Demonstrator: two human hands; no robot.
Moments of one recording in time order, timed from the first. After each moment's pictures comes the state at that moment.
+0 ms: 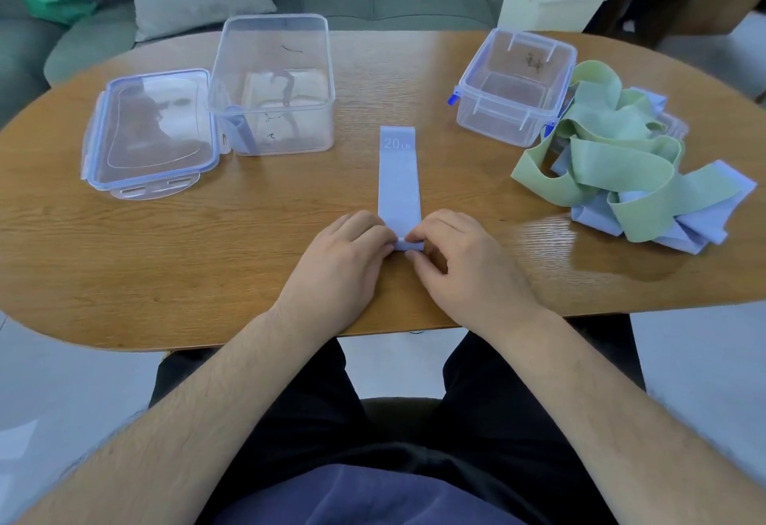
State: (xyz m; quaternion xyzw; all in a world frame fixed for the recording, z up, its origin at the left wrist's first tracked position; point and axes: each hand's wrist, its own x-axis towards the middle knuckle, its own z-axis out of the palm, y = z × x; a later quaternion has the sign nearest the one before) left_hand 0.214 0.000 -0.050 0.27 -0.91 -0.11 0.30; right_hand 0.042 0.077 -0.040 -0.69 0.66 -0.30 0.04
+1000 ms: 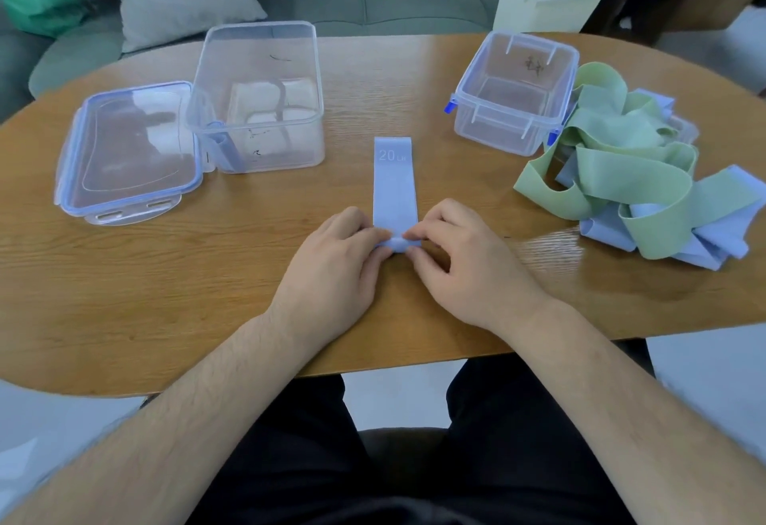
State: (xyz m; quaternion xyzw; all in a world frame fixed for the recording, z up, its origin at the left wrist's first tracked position) left_hand 0.203 -0.023 -0.050 0.31 -0.90 -0.10 0.29; right_hand 0.022 0.048 -0.040 -0.68 0.66 -0.30 0.09
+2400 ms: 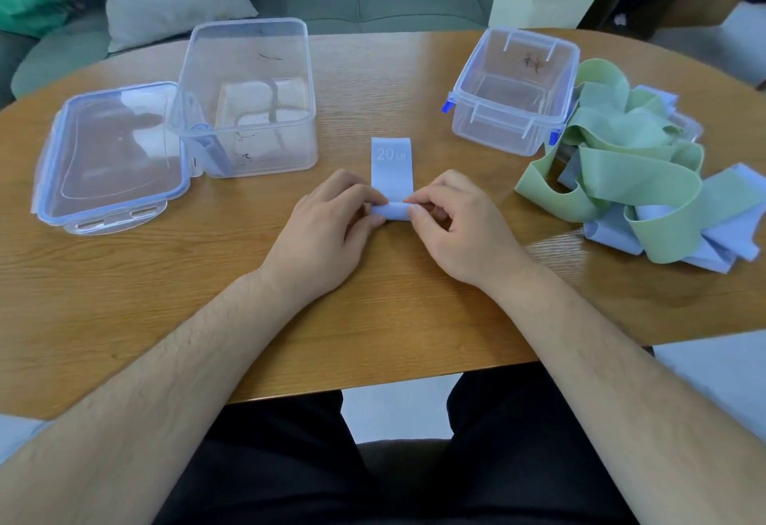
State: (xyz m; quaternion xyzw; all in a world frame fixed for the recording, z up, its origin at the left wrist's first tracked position) left_hand 0.191 -0.080 -0.057 0.28 -0.89 -0.17 0.30; right_hand 0.004 0.003 -0.051 -0.63 0.67 -0.38 0.10
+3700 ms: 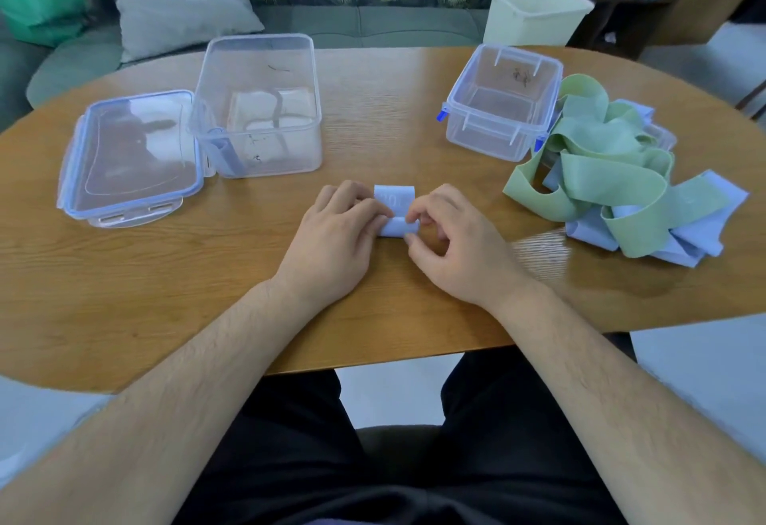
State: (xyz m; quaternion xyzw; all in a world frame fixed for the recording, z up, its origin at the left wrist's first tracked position) left_hand 0.190 -0.057 -0.061 0.29 -0.90 -0.10 0.32; right_hand 0.008 0.033 -0.050 -0.68 0.64 -0.36 0.04
